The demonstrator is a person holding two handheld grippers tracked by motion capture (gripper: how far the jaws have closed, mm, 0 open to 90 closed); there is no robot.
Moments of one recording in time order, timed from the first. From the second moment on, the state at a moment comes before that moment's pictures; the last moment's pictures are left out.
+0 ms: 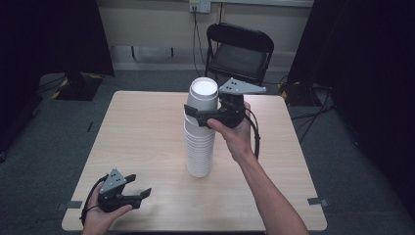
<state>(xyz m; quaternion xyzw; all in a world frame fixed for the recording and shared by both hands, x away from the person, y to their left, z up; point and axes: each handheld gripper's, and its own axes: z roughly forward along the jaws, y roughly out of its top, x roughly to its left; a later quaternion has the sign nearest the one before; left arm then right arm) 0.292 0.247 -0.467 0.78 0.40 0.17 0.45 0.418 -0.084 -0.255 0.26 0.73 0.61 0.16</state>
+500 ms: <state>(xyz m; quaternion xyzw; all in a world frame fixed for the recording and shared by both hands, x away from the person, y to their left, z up) 0.293 0.247 -0.467 0.78 0.40 0.17 0.45 0.412 -0.084 -0.237 0.25 0.72 0.63 0.18</state>
